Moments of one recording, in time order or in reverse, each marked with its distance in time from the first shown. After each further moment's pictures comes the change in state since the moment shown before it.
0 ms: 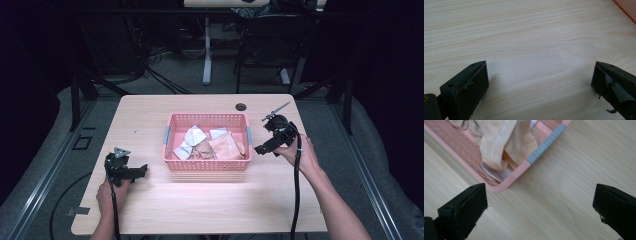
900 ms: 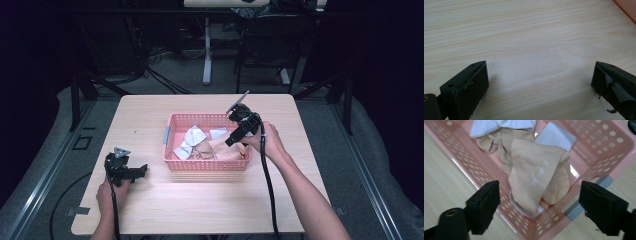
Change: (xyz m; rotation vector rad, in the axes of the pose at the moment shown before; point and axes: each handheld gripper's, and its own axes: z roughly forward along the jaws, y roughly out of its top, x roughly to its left) left arm 0.000 0.000 0.000 0.000 0.000 0.000; right arm 0.050 0.077 0.038 0.067 0.064 -0.053
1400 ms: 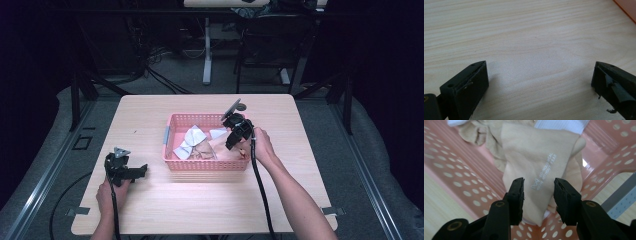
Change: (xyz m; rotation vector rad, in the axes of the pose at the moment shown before) left arm 0.000 0.000 0.000 0.000 0.000 0.000; right arm -0.002 0.003 0.045 0.129 -0.004 0.056
